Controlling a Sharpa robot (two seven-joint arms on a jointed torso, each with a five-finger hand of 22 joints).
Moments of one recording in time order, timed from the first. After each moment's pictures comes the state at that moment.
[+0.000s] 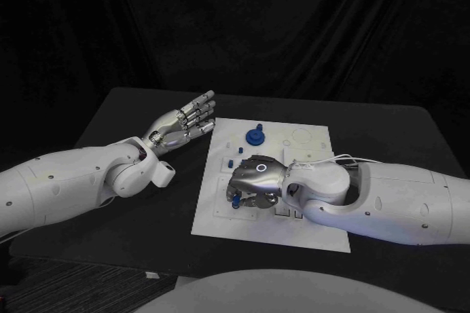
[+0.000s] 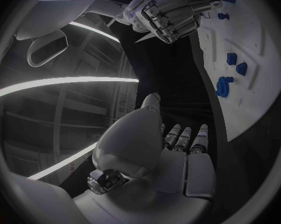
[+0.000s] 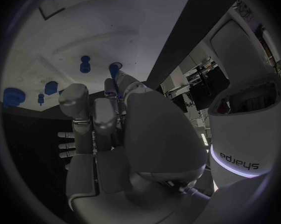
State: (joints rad) left arm 1.18 -0.87 -0.22 1.40 -0.35 0.00 0.67; left_hand 1.58 0.21 -0.20 0.23 0.49 0.06 -0.09 0.01 0.01 0.02 0.10 0.07 0.02 0.00 0.16 0.00 0.00 0.16 0.02 0.29 0.01 0.08; right arm 1.20 -0.64 -0.25 1.69 -1.87 -0.21 0.00; right_hand 1.59 -0.13 0.30 0.16 0.19 1.11 0.12 0.10 0.16 1.25 0.05 0.14 0.08 1.45 -0.02 1.20 0.97 0.12 1.39 0.08 0.89 1.31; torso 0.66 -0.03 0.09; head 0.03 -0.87
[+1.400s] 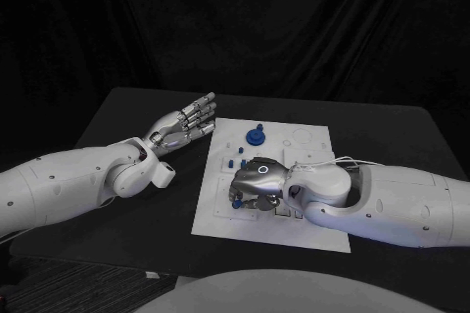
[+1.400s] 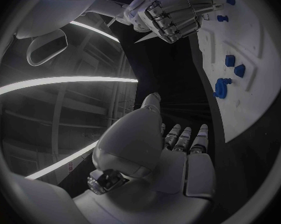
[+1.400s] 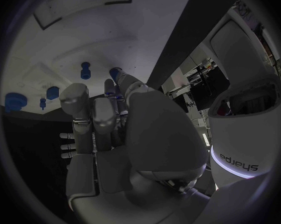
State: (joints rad) left arm 1.18 -0.87 -0.22 1.39 -0.35 0.02 0.66; left_hand 1.58 0.21 -0.20 0.23 0.49 0.06 -0.08 0.01 0.01 0.02 0.10 0.07 0.02 0.00 0.16 0.00 0.00 0.16 0.02 0.29 0.01 0.08; right arm 1.19 -0.65 -0.25 1.70 -1.87 -0.21 -0.01; right_hand 1.55 -0.15 0.30 0.16 0.18 1.06 0.14 0.07 0.15 1.23 0.07 0.12 0.08 1.44 -0.02 1.19 0.97 0.12 1.38 0.09 0.88 1.31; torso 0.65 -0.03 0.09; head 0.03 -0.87
